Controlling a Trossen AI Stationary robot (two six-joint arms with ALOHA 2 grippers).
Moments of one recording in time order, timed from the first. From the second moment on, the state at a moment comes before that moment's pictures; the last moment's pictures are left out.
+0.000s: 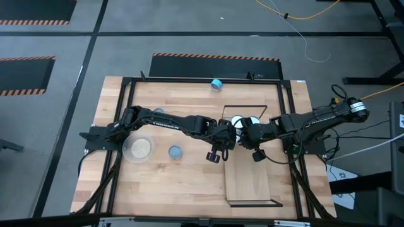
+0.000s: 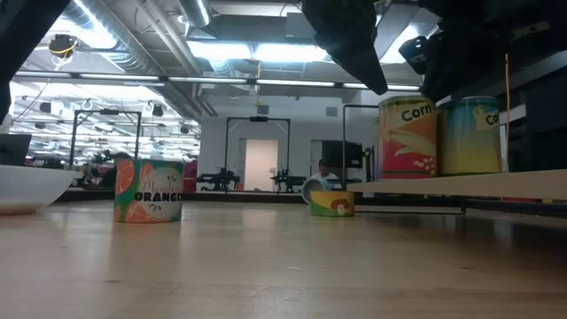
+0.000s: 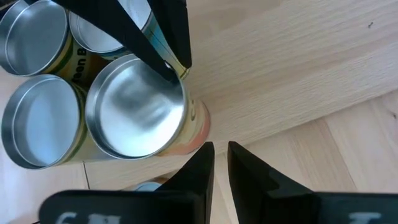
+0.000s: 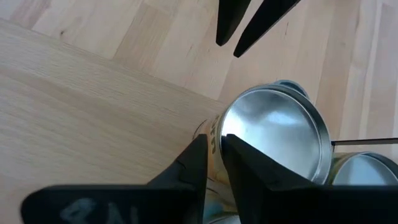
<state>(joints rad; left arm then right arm) -0.11 2.15 2.03 -0.82 -0.10 0.27 0.22 1.17 0.85 -0.62 0.10 -0.22</state>
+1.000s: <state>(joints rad) -0.07 2.16 1.87 -0.64 -0.19 0.27 0.22 0.92 0.85 -0.70 0.10 -0.16</state>
